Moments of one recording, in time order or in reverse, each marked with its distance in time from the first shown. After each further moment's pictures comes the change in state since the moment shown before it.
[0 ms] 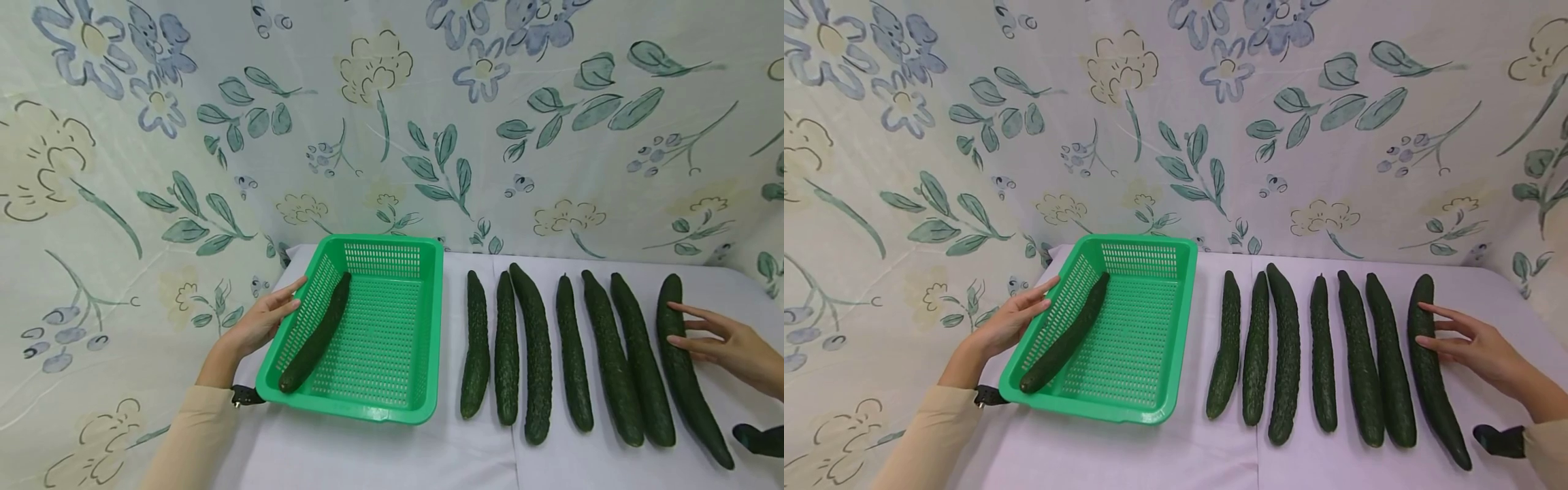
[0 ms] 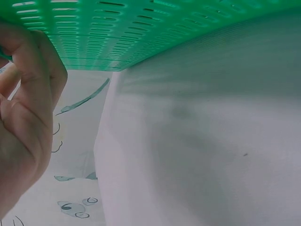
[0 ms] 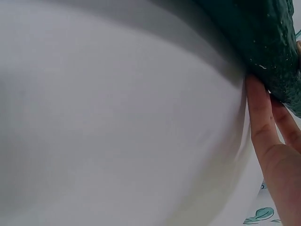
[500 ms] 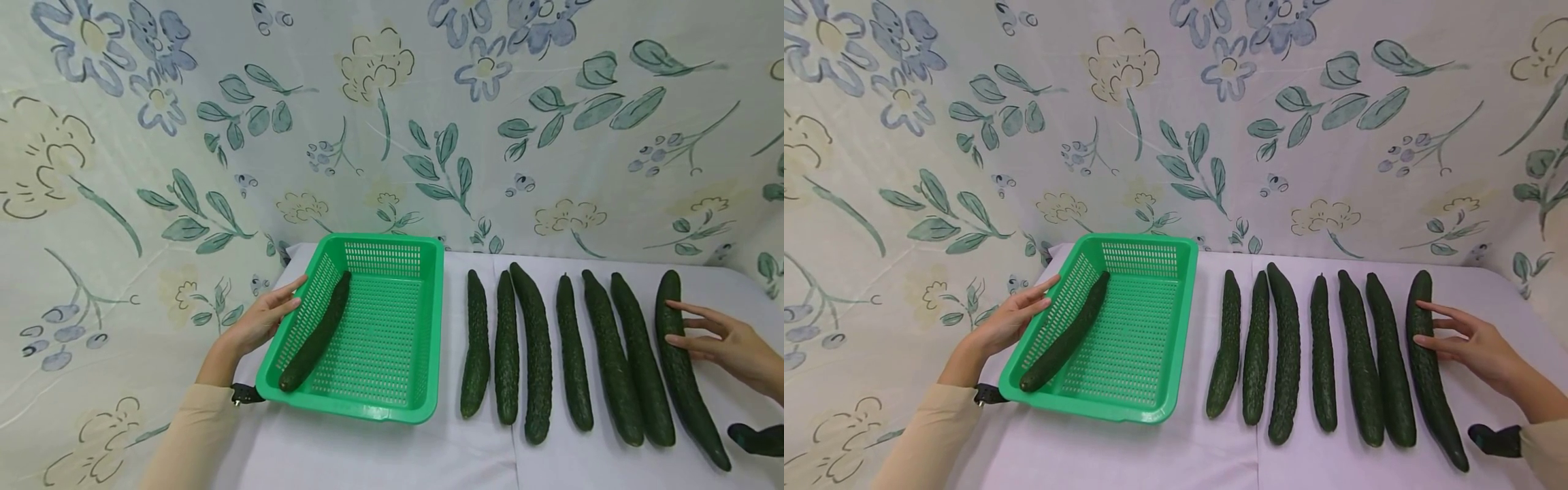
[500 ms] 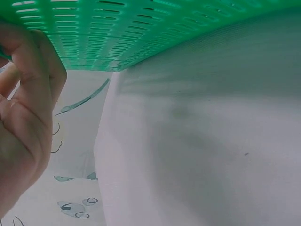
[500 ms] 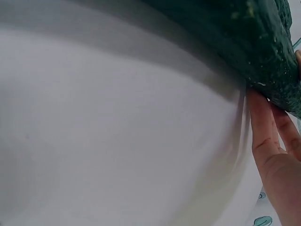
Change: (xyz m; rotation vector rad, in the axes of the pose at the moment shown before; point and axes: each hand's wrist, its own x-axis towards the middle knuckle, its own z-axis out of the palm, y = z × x) left_hand 0.000 0.001 -0.001 0.004 -0.009 0.008; right_hand -0.001 -0.010 0.001 0.064 0.019 0.009
